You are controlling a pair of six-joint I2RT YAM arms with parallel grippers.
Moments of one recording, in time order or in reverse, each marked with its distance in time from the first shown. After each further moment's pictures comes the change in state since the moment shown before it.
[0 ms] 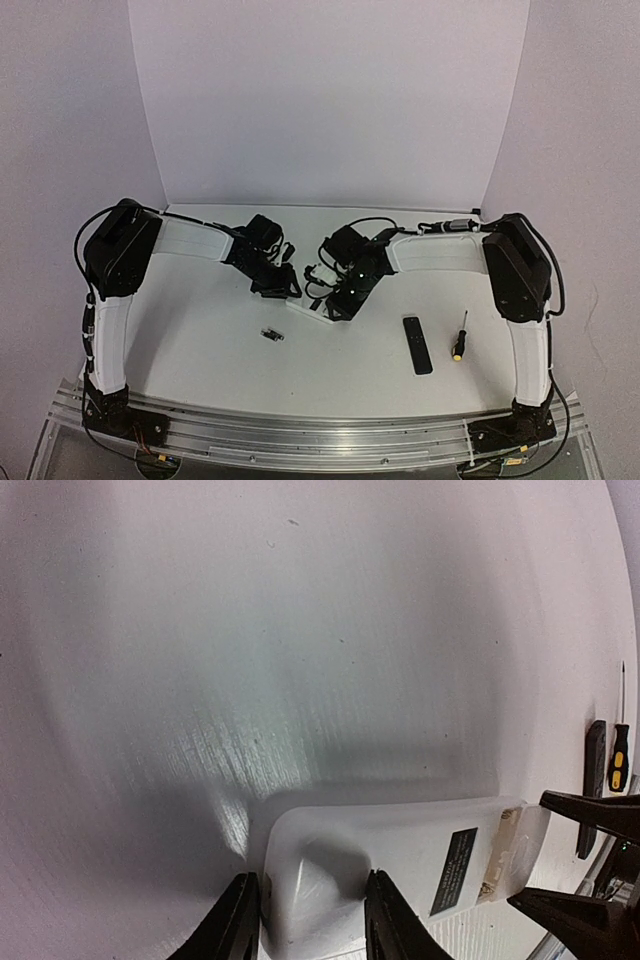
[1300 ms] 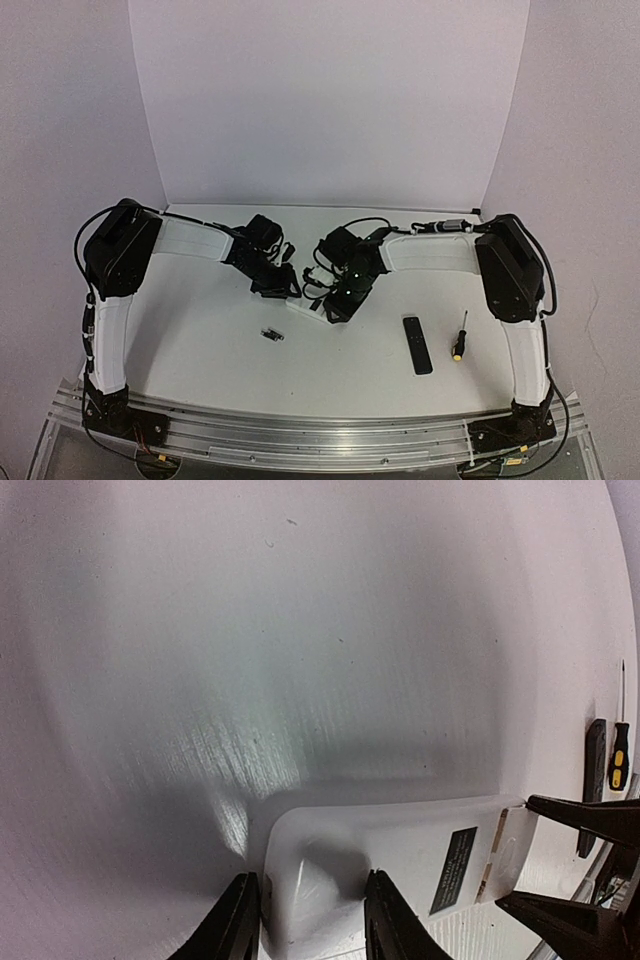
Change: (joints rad) left arm 0.000 0.000 0.000 0.000 0.002 0.005; right arm 0.002 0.045 0.061 -0.066 0.005 0.050
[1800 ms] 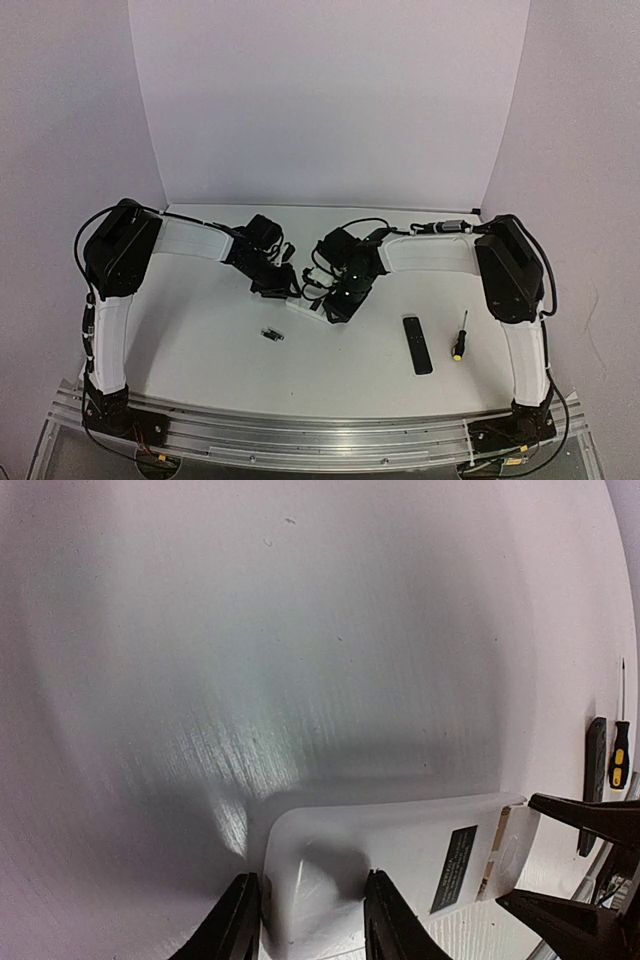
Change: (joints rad) left arm 0.000 0.000 0.000 -0.001 0.002 0.004; right arm 0.009 0.000 0.002 -0.005 0.032 0.005
